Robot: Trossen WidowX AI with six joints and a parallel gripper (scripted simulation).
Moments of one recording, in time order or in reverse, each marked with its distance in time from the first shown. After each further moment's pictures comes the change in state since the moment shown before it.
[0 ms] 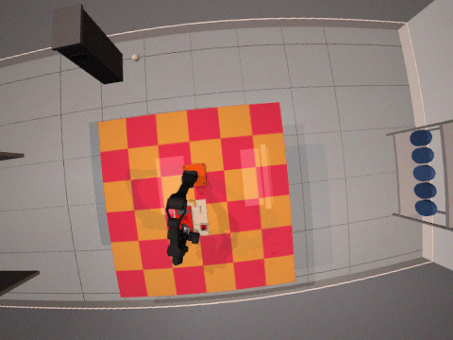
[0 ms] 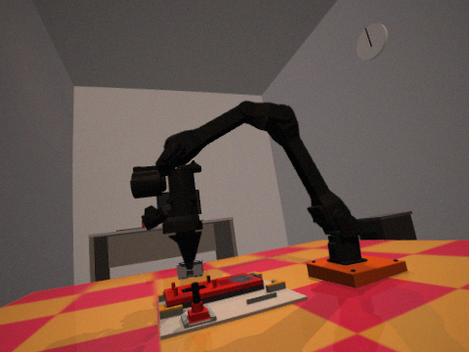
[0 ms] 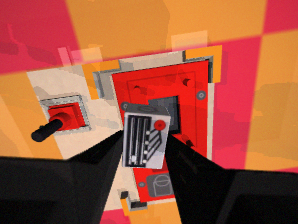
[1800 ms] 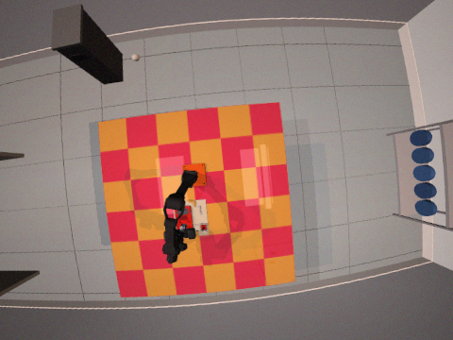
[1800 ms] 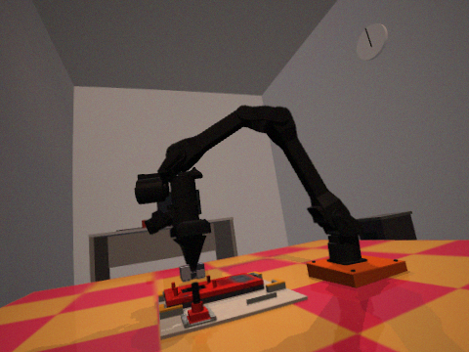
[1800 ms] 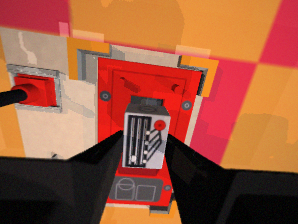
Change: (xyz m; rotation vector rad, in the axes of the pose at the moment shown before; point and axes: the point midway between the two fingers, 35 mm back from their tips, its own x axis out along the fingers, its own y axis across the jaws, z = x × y) arm 0.009 -0.026 0.000 -0.266 0.001 -0.002
